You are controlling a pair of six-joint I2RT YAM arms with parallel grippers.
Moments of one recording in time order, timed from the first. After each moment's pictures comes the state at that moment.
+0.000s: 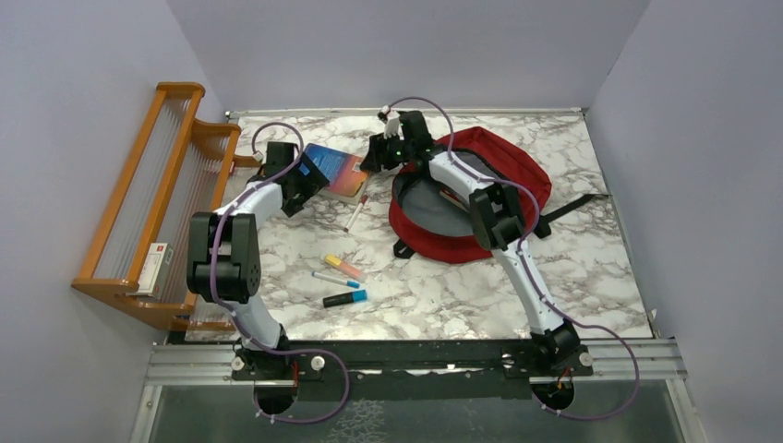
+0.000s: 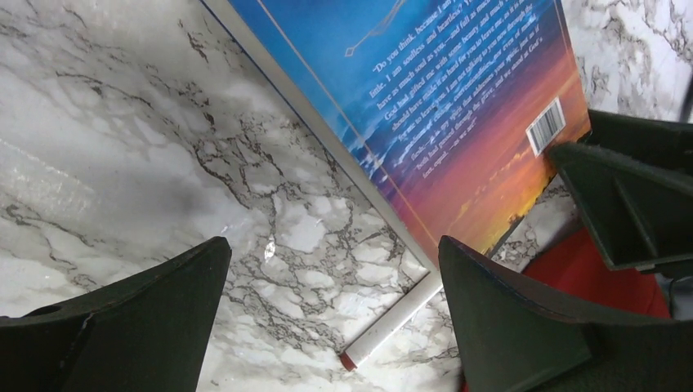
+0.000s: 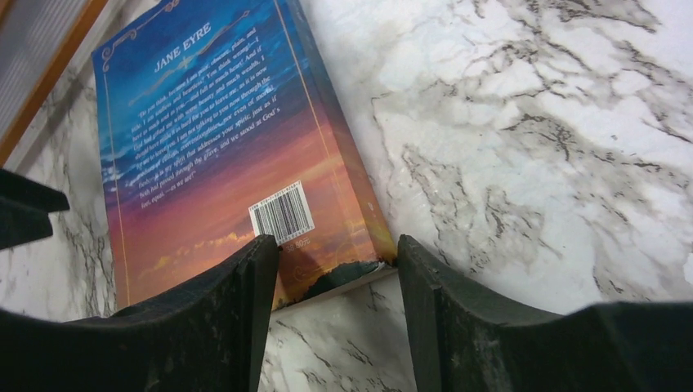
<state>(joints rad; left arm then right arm) -0.04 1.72 1.08 -0.23 0.05 -0.74 0.52 2.69 2.31 -0.11 -0.52 0.23</state>
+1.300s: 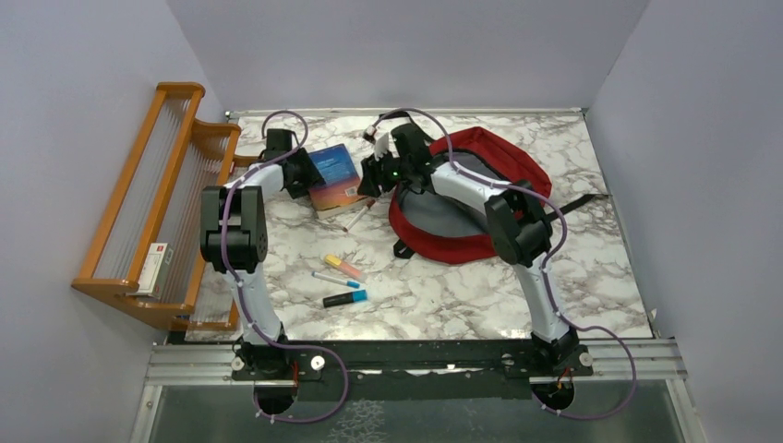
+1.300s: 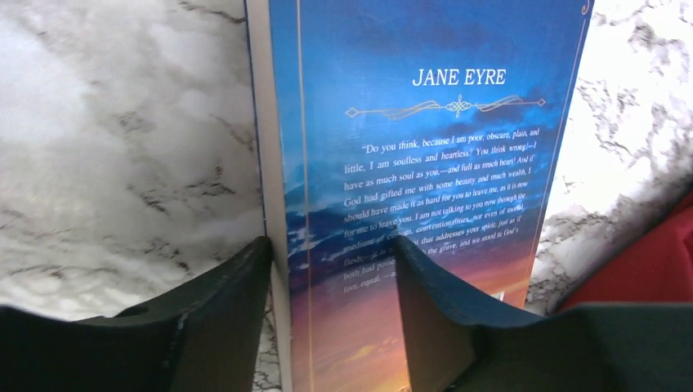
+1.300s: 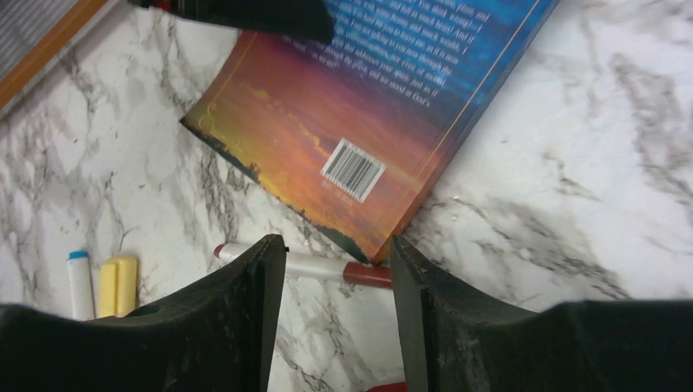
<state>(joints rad) 0.00 1.97 1.32 -0.27 0.17 -0.56 0.63 2.30 1.79 -0.10 -0.54 0.01</state>
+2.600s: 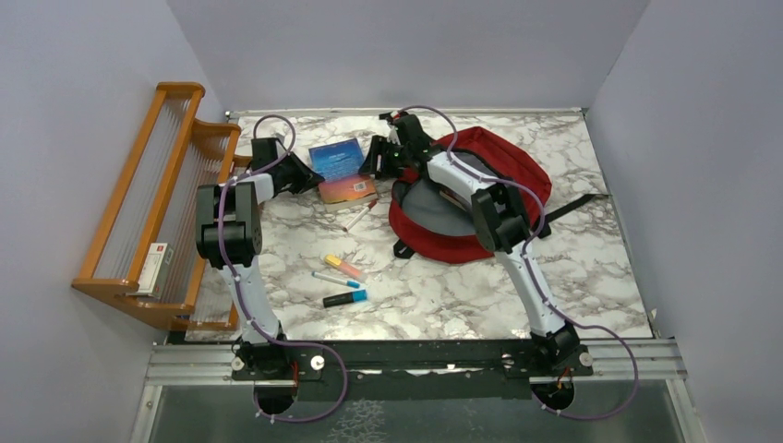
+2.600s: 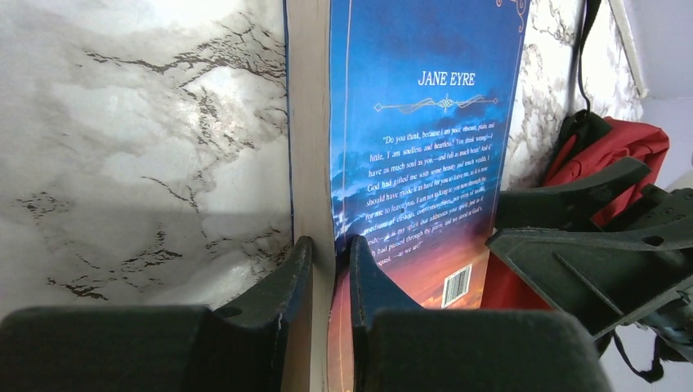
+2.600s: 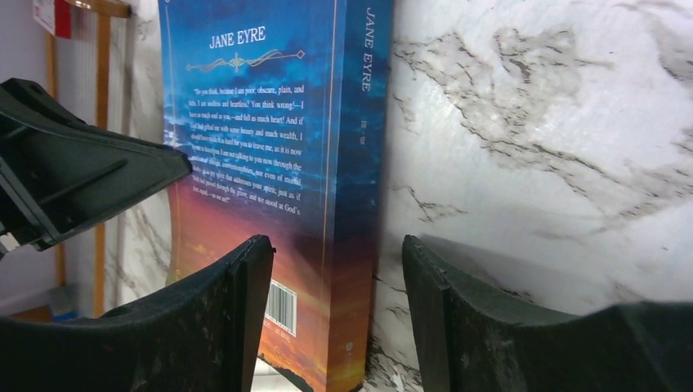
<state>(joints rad) 0.09 2.04 1.24 0.01 0.48 -0.65 0.56 2.57 2.16 -0.23 -0.36 0.58</state>
